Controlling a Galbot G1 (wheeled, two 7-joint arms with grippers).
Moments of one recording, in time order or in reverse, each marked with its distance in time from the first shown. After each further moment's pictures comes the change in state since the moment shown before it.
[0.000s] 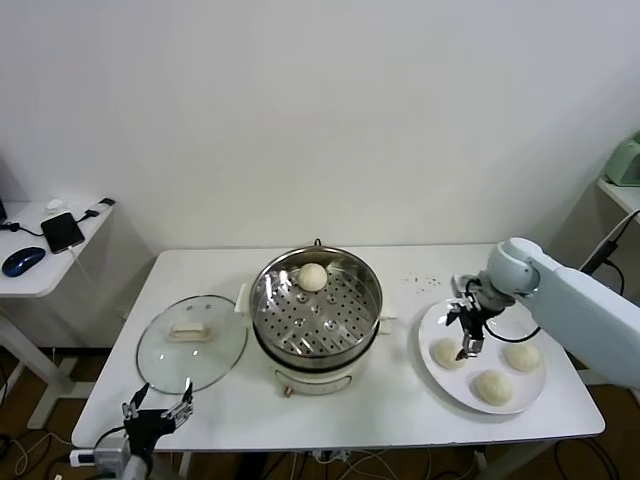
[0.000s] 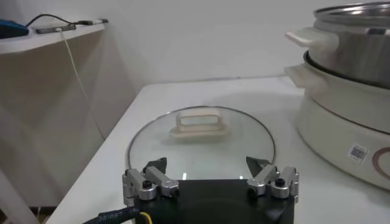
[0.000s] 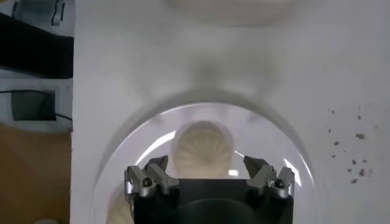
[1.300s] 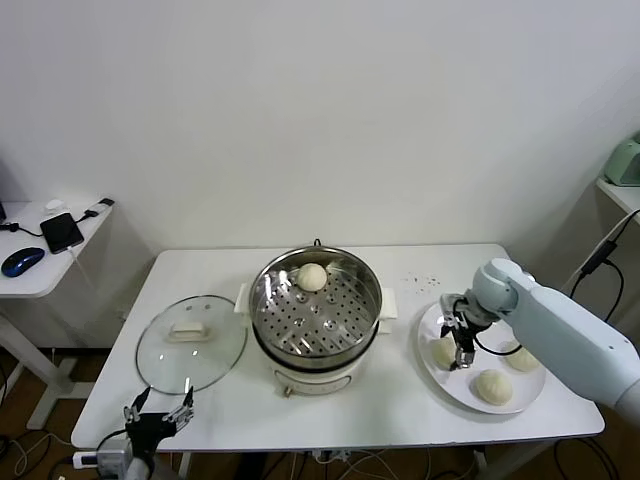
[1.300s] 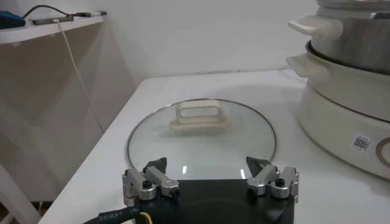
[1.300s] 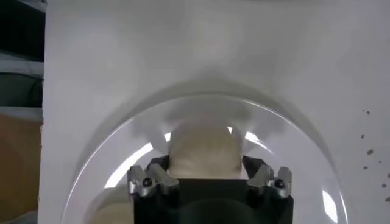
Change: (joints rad) left arm 0.001 -0.001 0.001 0.019 0.007 -0.003 -0.003; right arm -0.081 0.080 0.063 -0.076 -0.117 0.048 0.030
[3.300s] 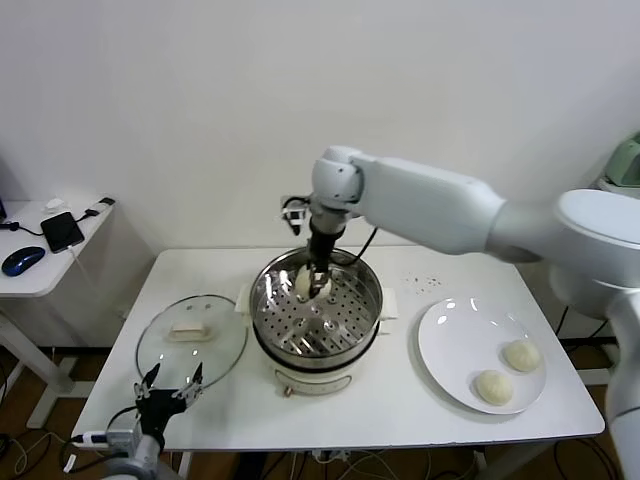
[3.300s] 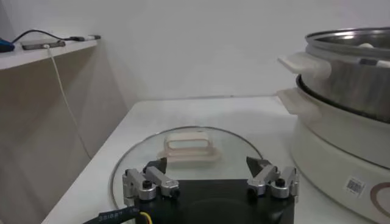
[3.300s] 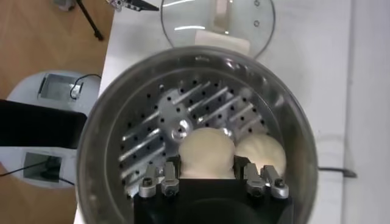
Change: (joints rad) left arm -0.073 -0.009 0.028 -0.007 -0.008 -0.007 -0.004; right arm 0.757 0.600 -0.698 -0.139 0.730 -0.422 0.079
